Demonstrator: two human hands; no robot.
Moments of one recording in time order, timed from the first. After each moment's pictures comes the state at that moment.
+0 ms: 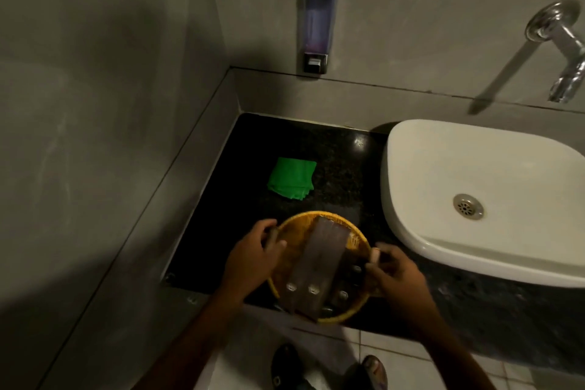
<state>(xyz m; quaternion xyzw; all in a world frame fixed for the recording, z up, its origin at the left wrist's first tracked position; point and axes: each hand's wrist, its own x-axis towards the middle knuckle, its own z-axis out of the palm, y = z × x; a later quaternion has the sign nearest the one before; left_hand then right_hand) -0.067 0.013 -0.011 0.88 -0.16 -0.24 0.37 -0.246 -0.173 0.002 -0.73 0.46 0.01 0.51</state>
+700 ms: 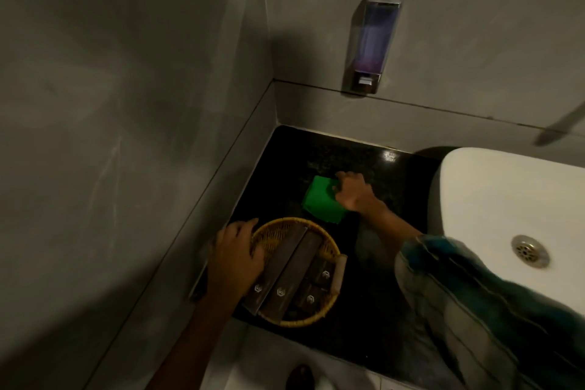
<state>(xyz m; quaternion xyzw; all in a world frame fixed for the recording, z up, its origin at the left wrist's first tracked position) 0.006 0.061 -0.008 0.96 -0.14 -0.12 0.21 0.035 -0.230 -0.053 -0.94 0.23 0.13 0.22</state>
